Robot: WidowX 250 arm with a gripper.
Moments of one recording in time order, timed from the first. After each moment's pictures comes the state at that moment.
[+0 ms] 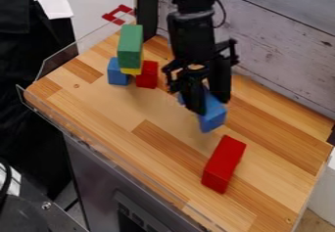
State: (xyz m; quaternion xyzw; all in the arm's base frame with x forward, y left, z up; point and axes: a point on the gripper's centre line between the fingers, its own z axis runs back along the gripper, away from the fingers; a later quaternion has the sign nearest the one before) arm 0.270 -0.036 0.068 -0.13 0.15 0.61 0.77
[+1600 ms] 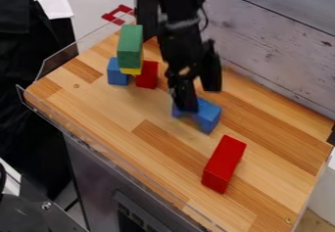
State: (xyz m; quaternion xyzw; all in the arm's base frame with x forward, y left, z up) arm 0.293 -0.016 0.050 -0.12 0.13 0.70 0.69
